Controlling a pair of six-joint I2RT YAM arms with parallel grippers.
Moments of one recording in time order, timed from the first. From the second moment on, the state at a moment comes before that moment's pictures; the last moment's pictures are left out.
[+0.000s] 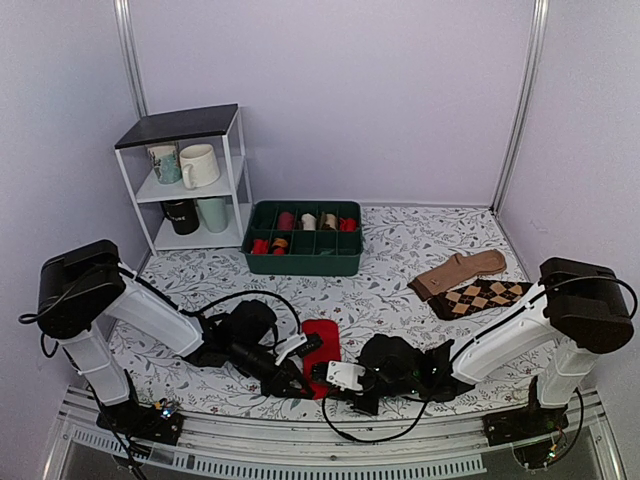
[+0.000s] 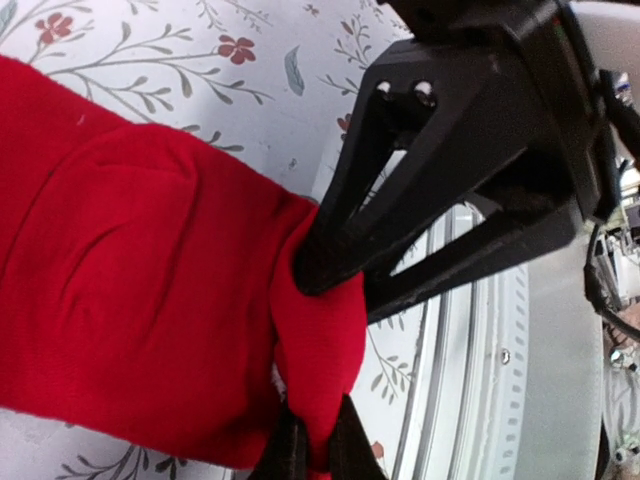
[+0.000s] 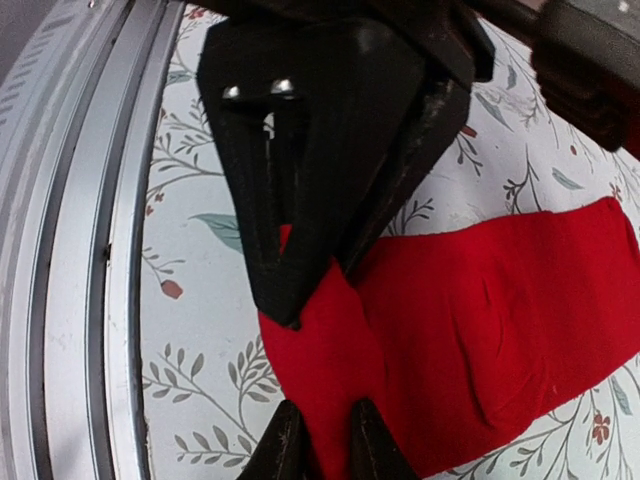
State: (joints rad) left arm -1.00 1.73 0.55 0.35 0.64 -0.22; right arm 1.32 1.76 0.65 0.41 -0.03 -0.18
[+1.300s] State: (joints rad) left arm -1.10 1.51 0.38 0.48 0.35 0.18; right arm 1.03 1.96 0.86 0.21 -0.76 0.27
